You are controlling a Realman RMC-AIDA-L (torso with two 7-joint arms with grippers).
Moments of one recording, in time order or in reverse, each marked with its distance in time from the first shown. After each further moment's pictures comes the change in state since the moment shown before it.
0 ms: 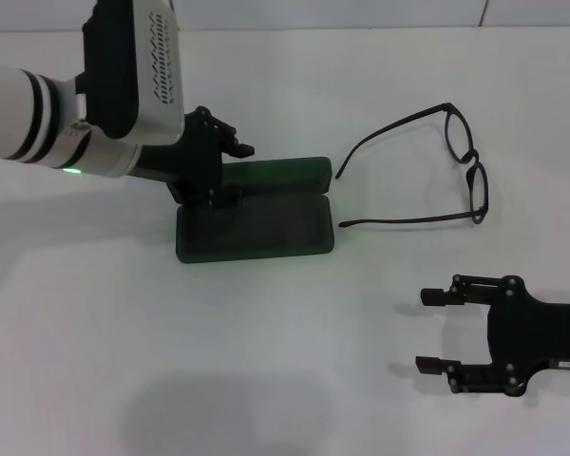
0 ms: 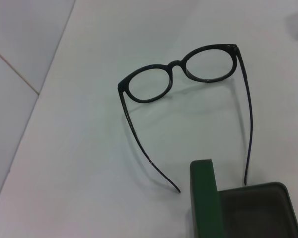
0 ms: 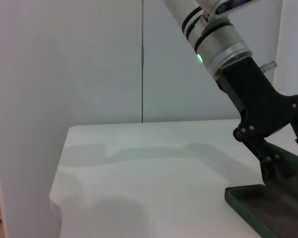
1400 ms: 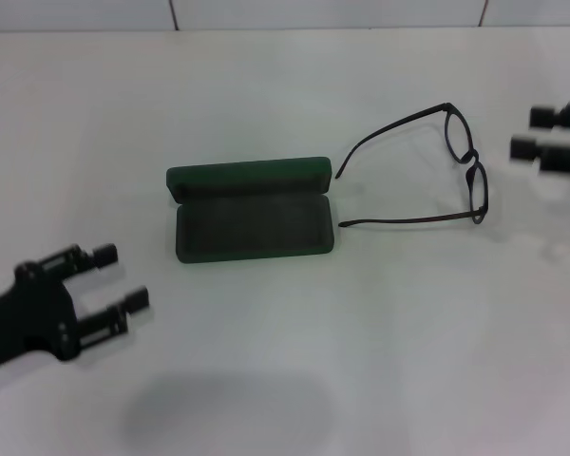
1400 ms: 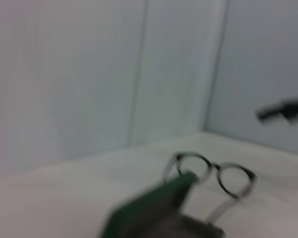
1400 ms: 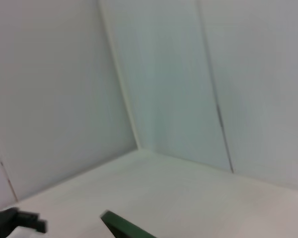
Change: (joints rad) left arm 0.375 0.062 -0.552 -0.593 -0.556 0.389 0.442; right arm 0.083 -0.096 0.261 -0.239 -0.036 0.037 0.723
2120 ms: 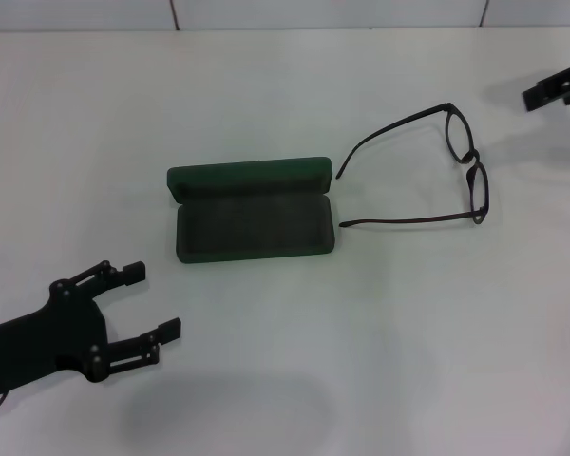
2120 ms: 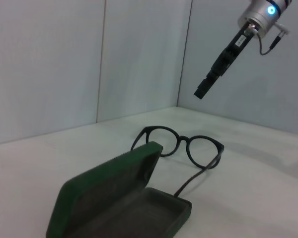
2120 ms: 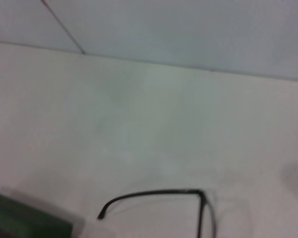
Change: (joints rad) left arm -0.015 -0.034 0.000 -0.013 0.087 -0.010 0.053; right arm 0.441 -0.113 -0.006 0.006 -0.699 0.040 0.909
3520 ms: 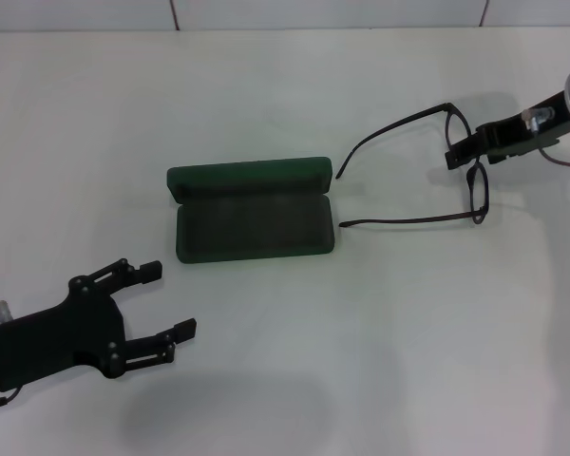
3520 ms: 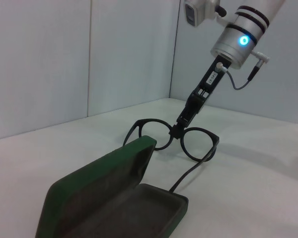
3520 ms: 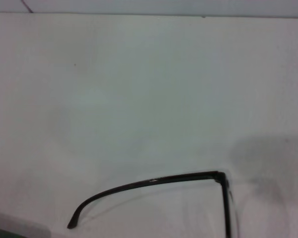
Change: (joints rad) left arm -0.033 -0.014 -0.002 -0.003 0.040 -0.028 0.016; right arm 0.031 0.200 -0.105 0.104 -0.182 0.305 0.172
